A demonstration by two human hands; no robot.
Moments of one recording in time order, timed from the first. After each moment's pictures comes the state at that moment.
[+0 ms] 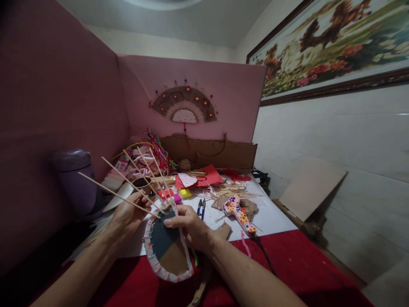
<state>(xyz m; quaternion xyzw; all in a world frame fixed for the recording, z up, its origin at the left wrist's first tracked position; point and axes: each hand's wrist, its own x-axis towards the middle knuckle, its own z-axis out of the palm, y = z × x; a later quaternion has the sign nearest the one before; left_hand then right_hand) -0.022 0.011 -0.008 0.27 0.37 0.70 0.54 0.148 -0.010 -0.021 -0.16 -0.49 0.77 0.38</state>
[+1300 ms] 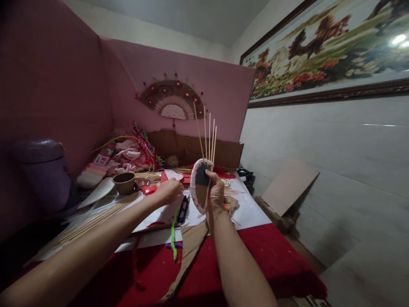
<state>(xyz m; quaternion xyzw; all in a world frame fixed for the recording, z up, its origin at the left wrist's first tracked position) 0.075 0.084 -0.009 0.79 0.53 0.30 0.07 0.215 0.031 0.024 -0.18 -0.27 0.62 0.71</state>
